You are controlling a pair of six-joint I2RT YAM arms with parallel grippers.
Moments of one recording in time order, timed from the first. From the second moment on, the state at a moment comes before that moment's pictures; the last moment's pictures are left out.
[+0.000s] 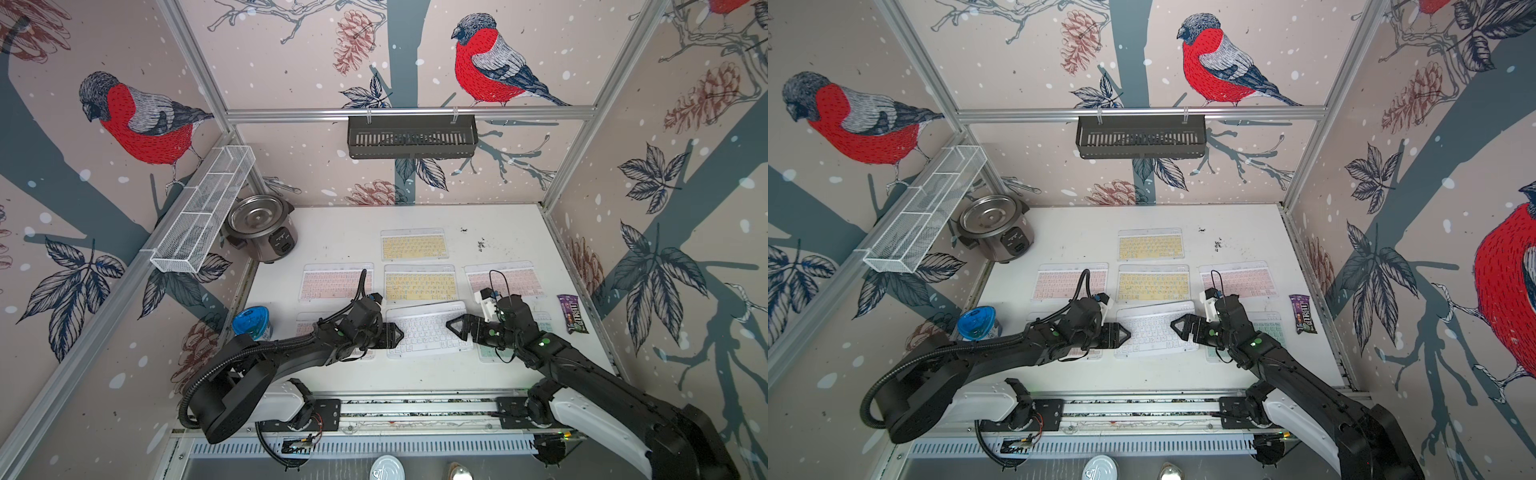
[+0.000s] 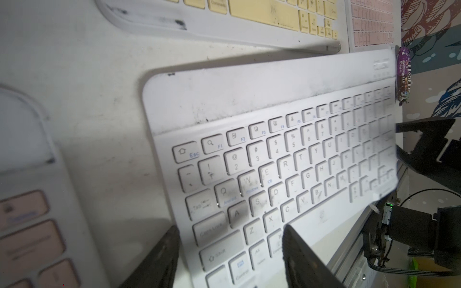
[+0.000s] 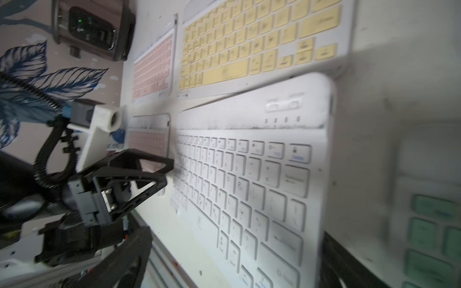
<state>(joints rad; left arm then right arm) -0.76 1.32 0.41 0.04 0.29 -0.75 0.54 0.86 0.30 -0.12 -0.49 0.74</state>
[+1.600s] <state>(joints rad) -0.77 1.24 0.36 0.05 0.26 -0.79 0.53 0.86 0.33 -0.16 -0.57 0.68</state>
